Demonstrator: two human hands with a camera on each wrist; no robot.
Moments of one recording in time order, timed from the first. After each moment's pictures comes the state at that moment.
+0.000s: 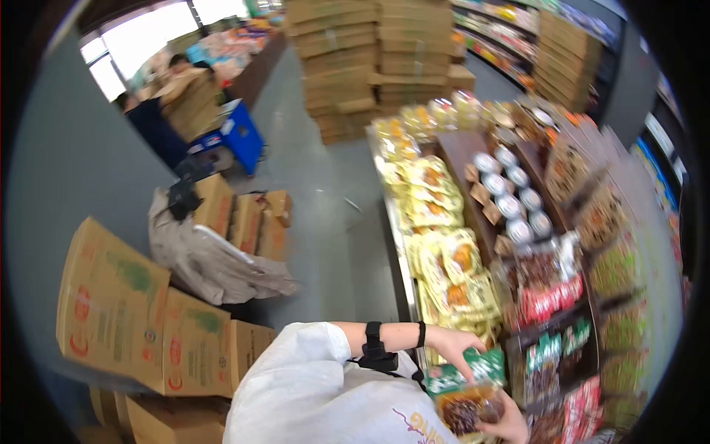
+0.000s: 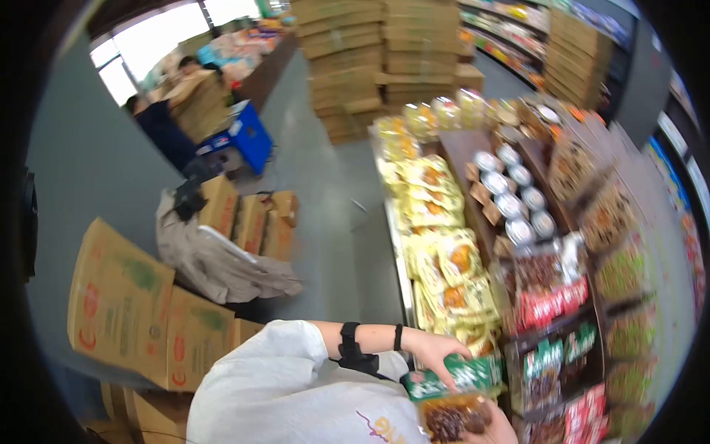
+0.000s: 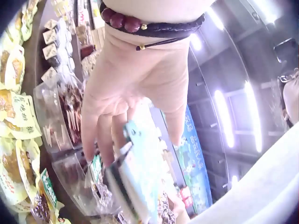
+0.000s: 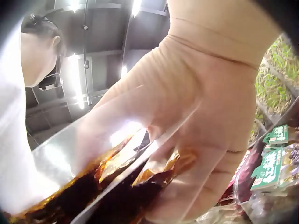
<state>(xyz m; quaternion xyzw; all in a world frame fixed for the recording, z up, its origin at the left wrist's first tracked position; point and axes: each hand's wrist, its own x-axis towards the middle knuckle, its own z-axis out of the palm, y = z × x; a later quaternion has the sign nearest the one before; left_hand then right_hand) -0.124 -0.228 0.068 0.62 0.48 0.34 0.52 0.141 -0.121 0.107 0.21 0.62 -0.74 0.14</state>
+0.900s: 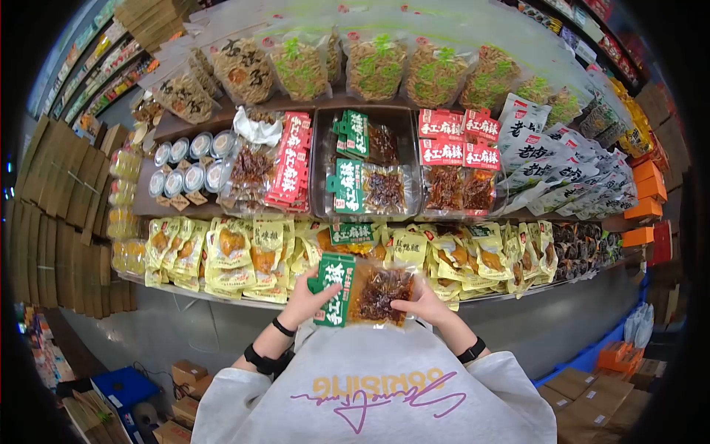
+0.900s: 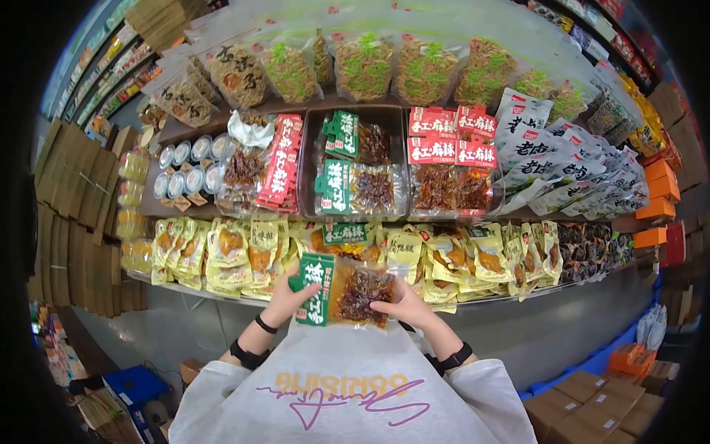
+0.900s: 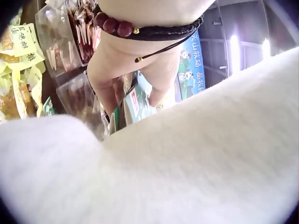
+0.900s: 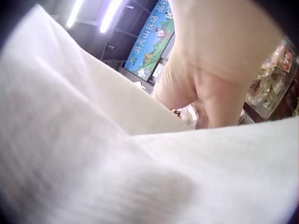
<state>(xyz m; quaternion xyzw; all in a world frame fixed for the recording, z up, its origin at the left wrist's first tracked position) -0.056 -0.175 0.021 0.49 0.51 0.34 0.62 0.210 -0.212 0.007 0.42 0.40 -0.73 -0.37</state>
